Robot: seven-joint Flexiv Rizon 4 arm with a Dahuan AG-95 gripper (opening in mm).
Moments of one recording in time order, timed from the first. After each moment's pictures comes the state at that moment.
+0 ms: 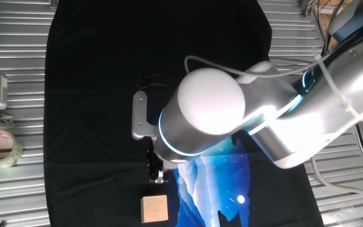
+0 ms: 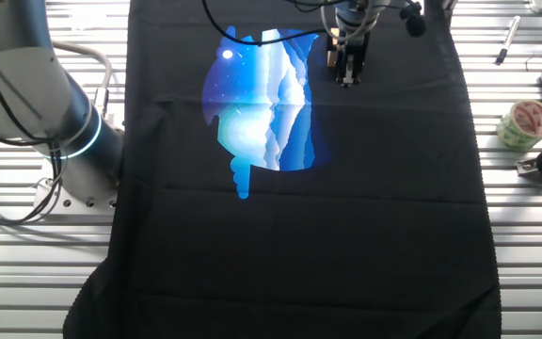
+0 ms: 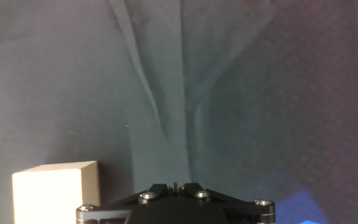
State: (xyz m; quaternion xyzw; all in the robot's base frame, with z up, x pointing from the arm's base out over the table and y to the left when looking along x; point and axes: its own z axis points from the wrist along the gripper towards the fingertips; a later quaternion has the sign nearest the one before) arm 0.514 0.169 0.054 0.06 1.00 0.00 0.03
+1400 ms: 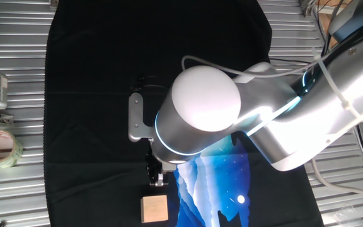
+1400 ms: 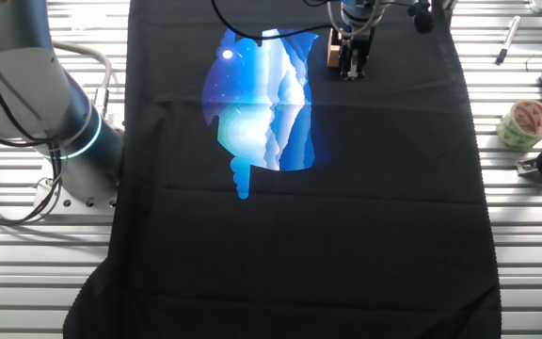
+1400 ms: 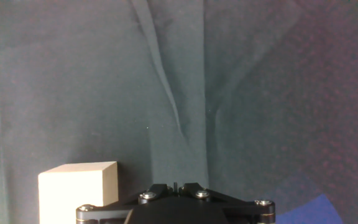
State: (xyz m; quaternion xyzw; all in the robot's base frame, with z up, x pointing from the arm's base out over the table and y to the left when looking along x) arm 0.516 0.175 0.060 0.05 1.00 0.02 0.02
